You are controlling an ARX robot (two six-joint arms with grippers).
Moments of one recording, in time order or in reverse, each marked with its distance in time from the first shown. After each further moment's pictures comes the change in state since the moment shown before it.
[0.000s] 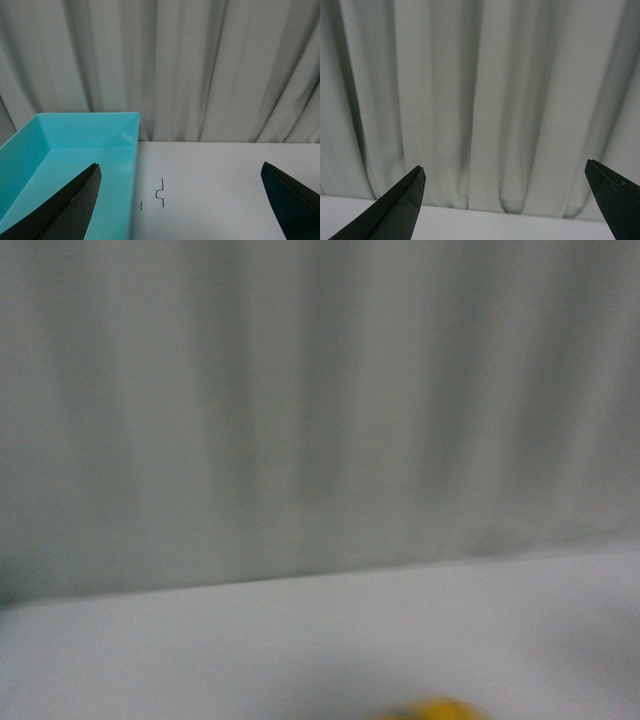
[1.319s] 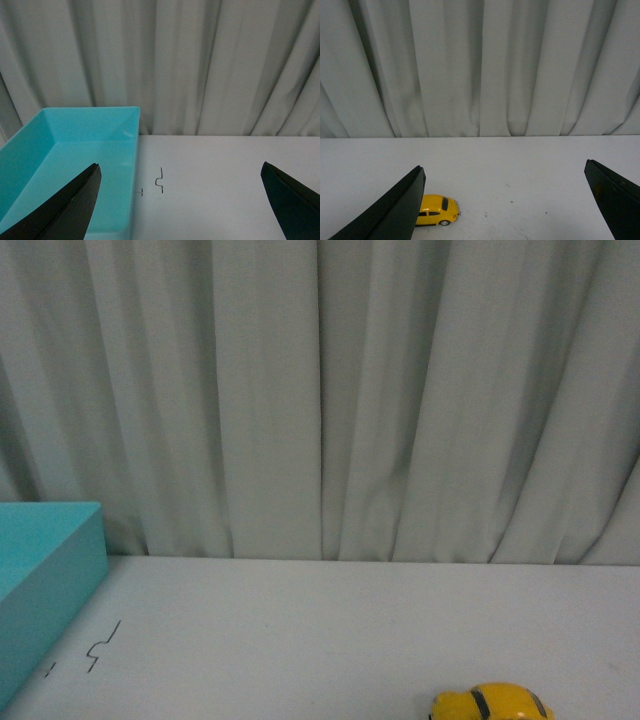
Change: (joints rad) left arm 0.000 0.000 0.000 0.001 -0.002 0.000; right arm 0.348 -0.936 -0.152 -0.971 0.394 -0.035
